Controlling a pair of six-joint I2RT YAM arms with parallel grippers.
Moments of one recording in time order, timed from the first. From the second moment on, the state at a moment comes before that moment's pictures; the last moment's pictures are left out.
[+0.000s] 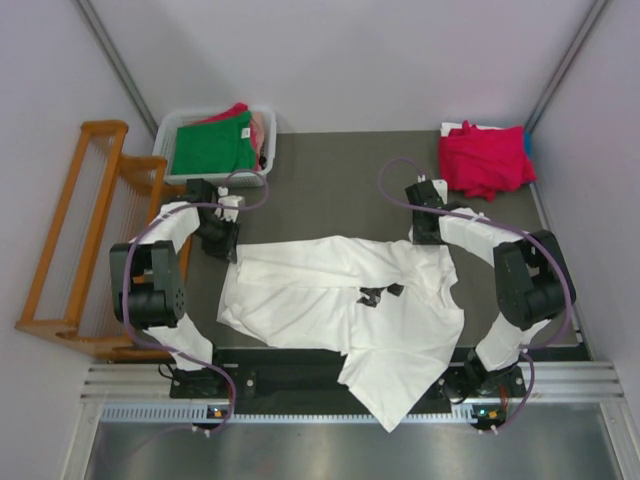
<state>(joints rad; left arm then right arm) 0.06 1.69 1.14 -0.79 0.27 0.30 0.37 1.69 1.05 -0.46 0.44 0.33</state>
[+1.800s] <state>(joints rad) 0.12 2.03 1.47 -0.72 0.24 0.12 0.37 1.64 1.05 -0.46 0.42 0.34</state>
